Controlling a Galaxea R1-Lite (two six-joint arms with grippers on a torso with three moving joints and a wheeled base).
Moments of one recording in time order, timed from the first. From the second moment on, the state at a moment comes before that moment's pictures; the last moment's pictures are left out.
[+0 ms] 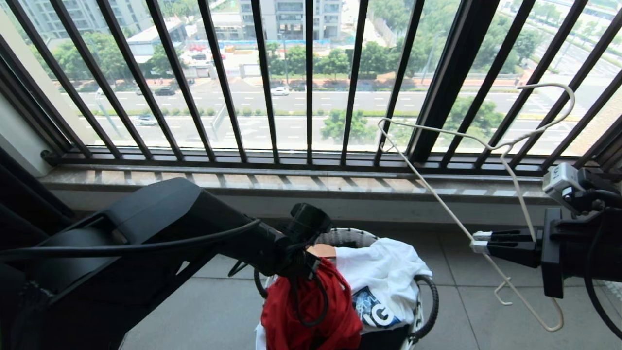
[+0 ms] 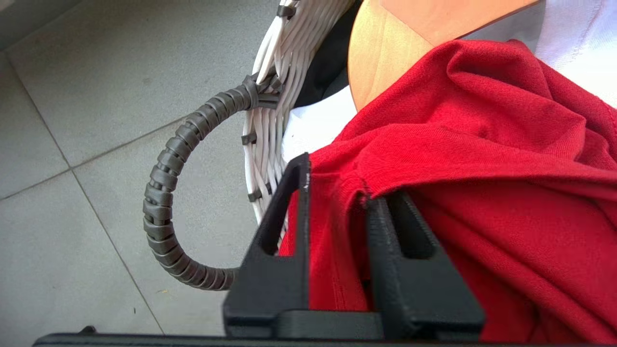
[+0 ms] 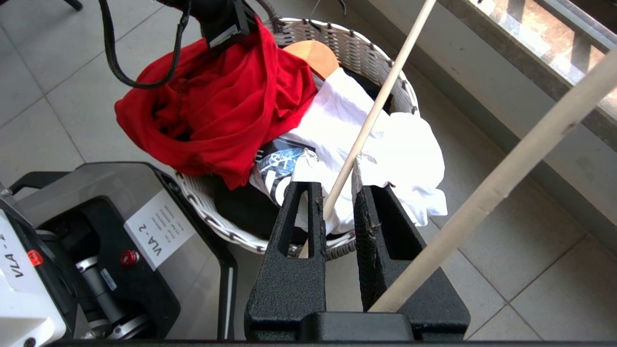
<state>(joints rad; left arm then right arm) -0.69 2.29 -1.42 -0.01 0.39 -0.05 0.02 1.32 -0.73 -0.07 0.68 -0.48</state>
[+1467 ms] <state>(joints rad) -0.64 1.93 -1.34 -0.01 0.25 -0.05 0.02 1.33 -0.77 -0.06 0.68 -0.39</state>
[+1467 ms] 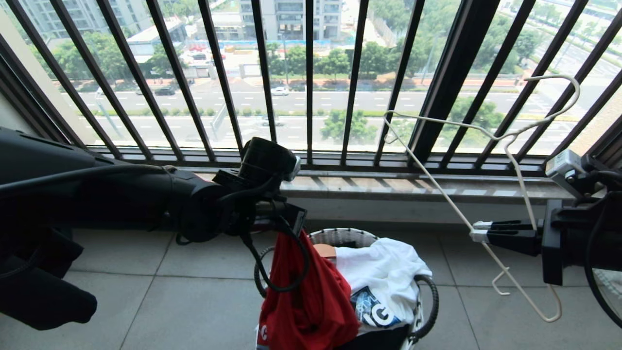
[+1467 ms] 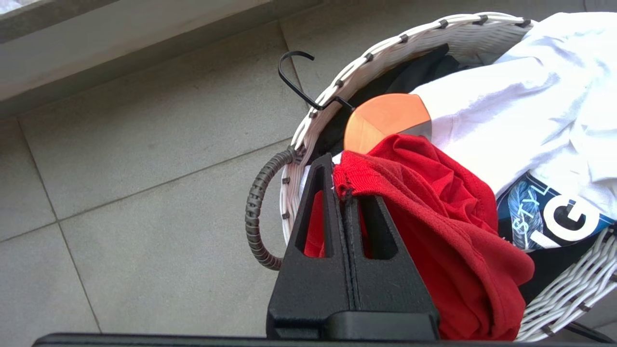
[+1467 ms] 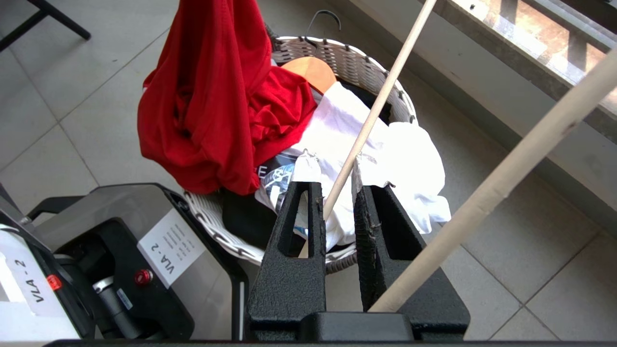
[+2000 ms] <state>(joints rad) -0.63 1.93 -1.34 0.00 0.25 -0.05 0.02 1.33 -0.77 -0.07 0.68 -0.39</state>
